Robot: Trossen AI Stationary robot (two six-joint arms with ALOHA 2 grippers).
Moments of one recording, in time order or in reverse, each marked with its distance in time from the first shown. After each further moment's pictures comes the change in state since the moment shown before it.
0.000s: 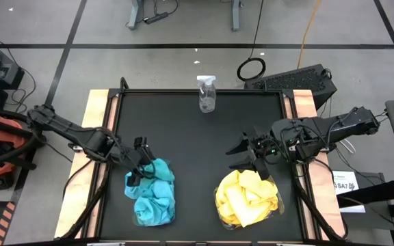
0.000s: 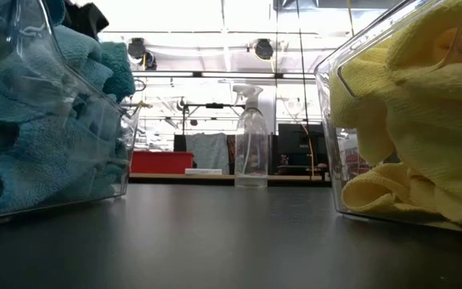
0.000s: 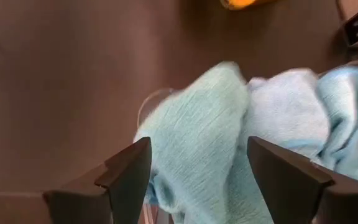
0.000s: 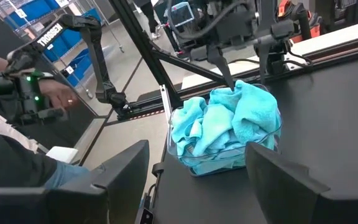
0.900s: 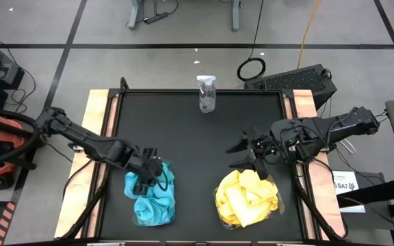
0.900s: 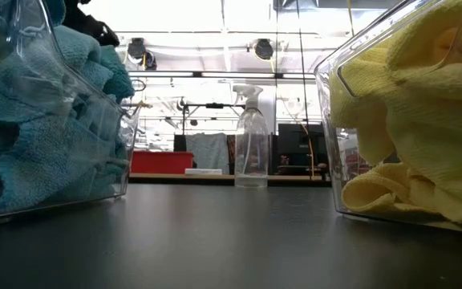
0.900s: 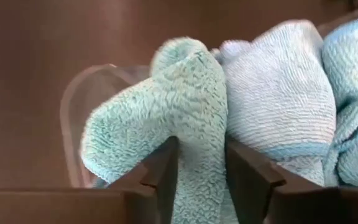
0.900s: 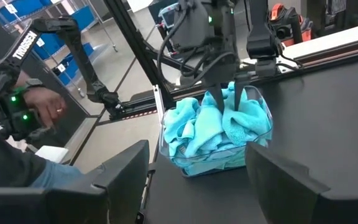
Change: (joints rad) left arm 0.000 0.215 0.045 0.000 0.141 0.027; right arm 0.001 0.002 0.000 -0.007 0.026 -0.026
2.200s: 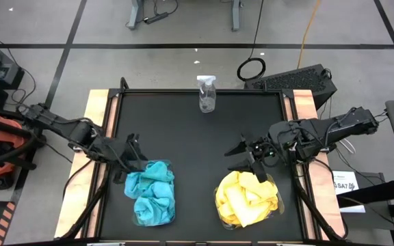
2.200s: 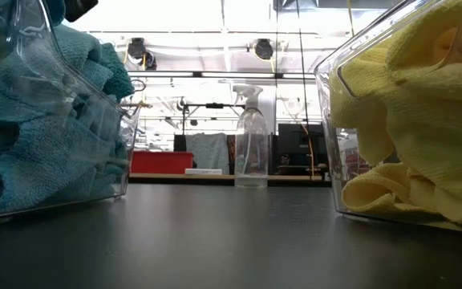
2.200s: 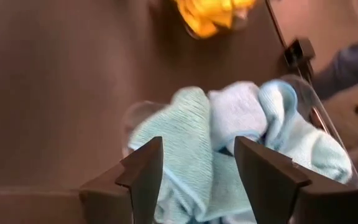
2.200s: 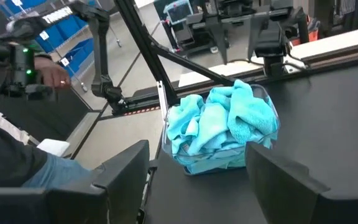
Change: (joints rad) left arm 0.000 -0.359 0.000 -0.053 -0.048 -0.004; right arm 0.015 0.021 0.001 0.016 -0.008 -0.020
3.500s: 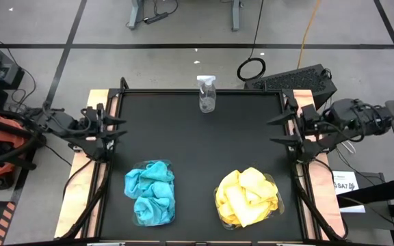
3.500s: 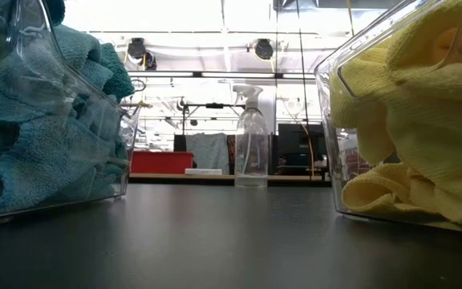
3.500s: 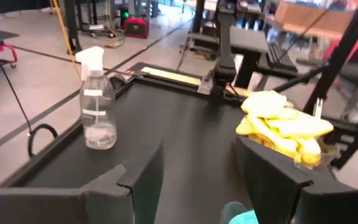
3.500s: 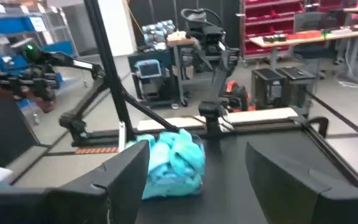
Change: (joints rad) left arm 0.000 -0.546 -0.137 0.138 -0.488 -0.011; right arm 0.000 -0.444 -0.025 -0.221 0.205 -0.235
